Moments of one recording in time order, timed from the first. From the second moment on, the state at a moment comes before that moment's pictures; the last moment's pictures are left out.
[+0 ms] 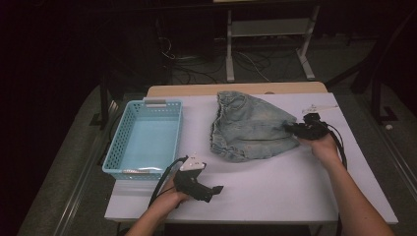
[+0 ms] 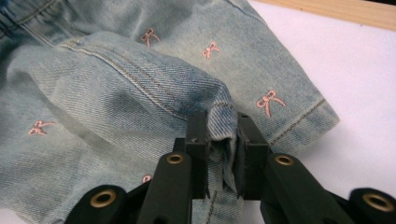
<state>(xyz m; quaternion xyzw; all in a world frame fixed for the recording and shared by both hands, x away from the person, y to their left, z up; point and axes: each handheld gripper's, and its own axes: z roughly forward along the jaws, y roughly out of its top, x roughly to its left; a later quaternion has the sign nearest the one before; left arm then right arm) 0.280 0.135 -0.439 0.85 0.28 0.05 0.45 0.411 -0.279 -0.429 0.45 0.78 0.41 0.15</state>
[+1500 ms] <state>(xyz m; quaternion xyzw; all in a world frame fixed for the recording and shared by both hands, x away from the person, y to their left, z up) 0.279 0.135 -0.438 0.85 0.28 0.06 0.45 0.337 -0.278 -0.419 0.41 0.81 0.40 0.12</state>
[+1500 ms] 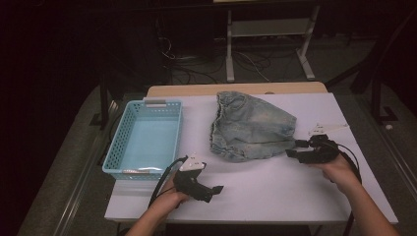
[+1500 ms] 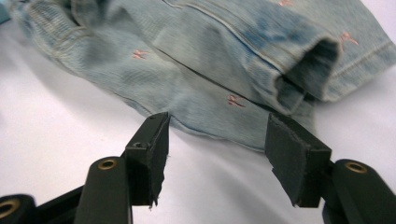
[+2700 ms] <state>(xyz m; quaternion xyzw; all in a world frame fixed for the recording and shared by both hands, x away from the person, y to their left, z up) 0.280 0.133 -0.440 0.85 0.28 0.05 0.45 0.370 -0.286 -0.454 0.42 0.82 0.34 0.16</state>
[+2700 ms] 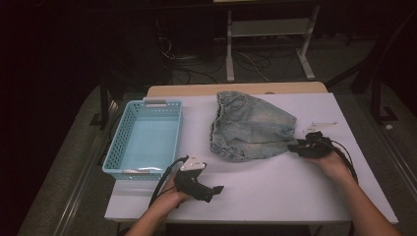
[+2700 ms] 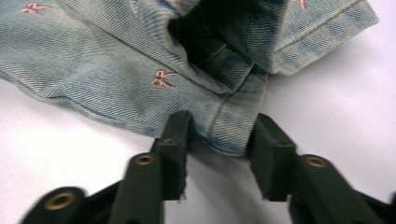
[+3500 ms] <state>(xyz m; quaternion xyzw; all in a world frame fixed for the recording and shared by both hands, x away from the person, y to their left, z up) 0.280 0.134 -0.439 0.85 0.28 0.06 0.45 0.362 -0.277 -0.441 0.39 0.85 0.33 0.14</state>
